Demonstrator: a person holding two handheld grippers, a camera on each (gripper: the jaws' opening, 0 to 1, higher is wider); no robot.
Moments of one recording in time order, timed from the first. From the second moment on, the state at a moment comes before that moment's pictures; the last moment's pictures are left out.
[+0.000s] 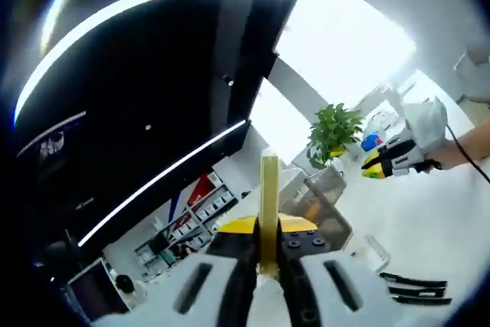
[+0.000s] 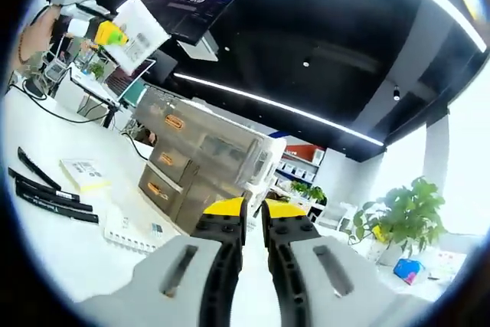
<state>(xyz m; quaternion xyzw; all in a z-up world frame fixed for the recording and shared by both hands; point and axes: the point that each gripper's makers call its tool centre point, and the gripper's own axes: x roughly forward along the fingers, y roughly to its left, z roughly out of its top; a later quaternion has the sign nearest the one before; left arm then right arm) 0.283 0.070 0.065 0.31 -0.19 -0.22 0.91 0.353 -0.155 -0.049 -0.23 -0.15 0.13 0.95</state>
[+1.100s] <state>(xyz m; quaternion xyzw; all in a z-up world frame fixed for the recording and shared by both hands) 0.435 0.044 0.050 0.48 0.04 -0.28 0.83 0.358 -0.153 -0.058 -0.24 -0.13 0.13 0.95</state>
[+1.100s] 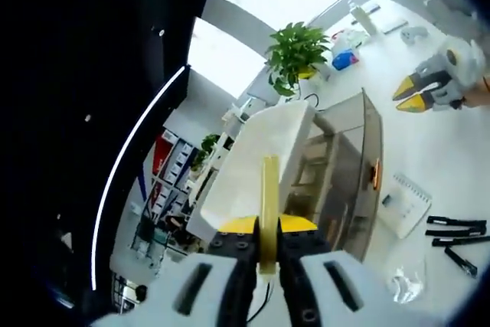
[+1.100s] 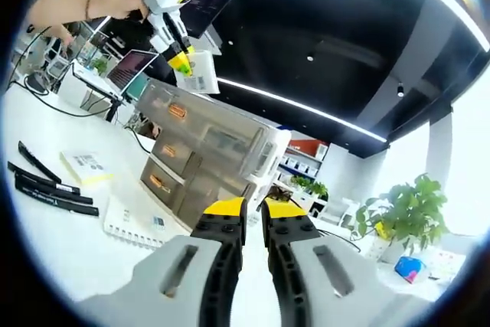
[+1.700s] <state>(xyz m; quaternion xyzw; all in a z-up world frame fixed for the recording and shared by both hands) 0.437 0.036 0.008 0.50 0.15 -0.34 0.78 0.358 -0.151 -0.060 -0.24 -0.13 0.14 0.95</state>
